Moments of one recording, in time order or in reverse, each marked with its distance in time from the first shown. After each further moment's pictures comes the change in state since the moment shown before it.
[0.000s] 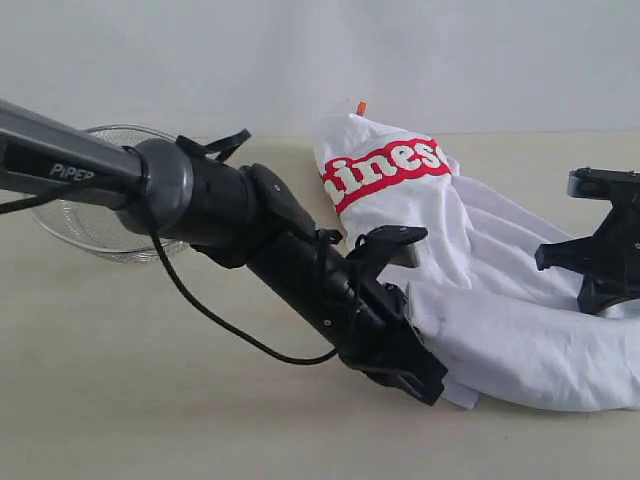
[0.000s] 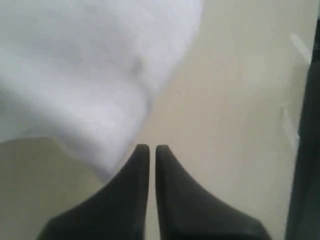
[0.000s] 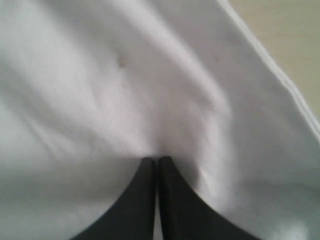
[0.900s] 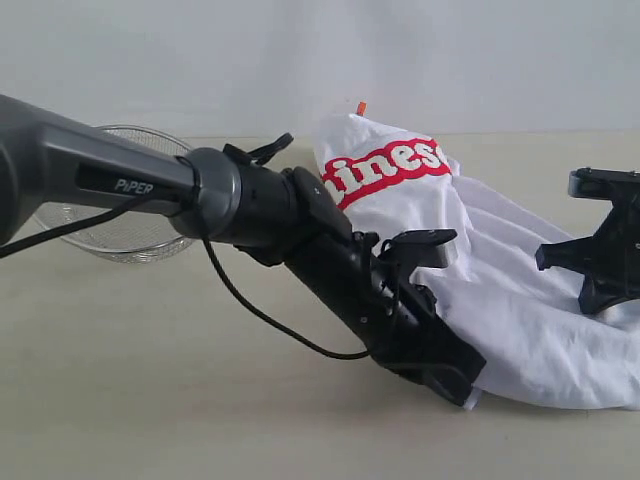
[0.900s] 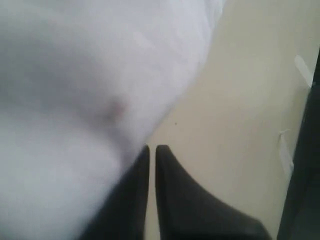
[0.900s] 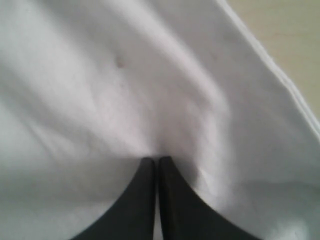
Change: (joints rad) left arm -0.038 0.091 -0.138 0.037 0.027 -0.151; right arm 0.000 0.000 0.000 -0.003 0.000 0.007
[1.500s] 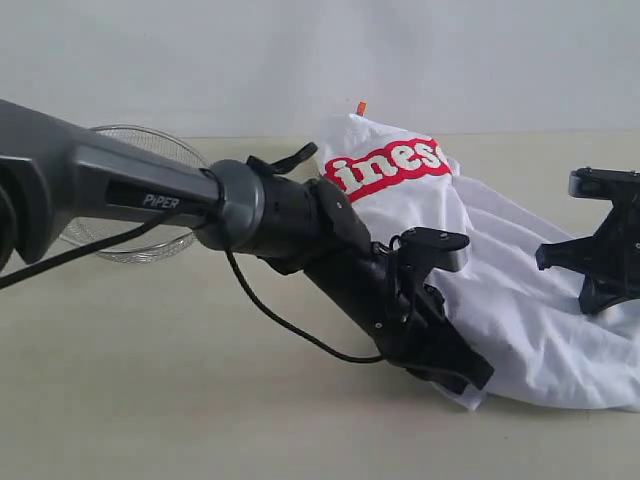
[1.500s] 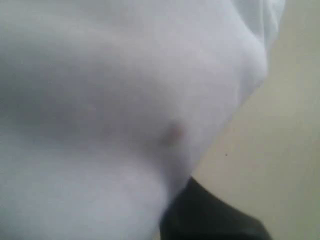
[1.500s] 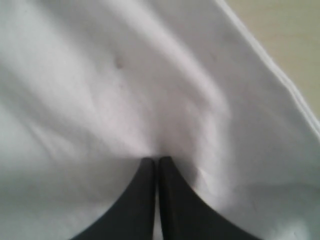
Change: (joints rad) left arm -0.035 0.039 -0.044 0.087 -0.146 -0.033; right arm 0.000 0.000 0.000 0.000 -0.002 0.000
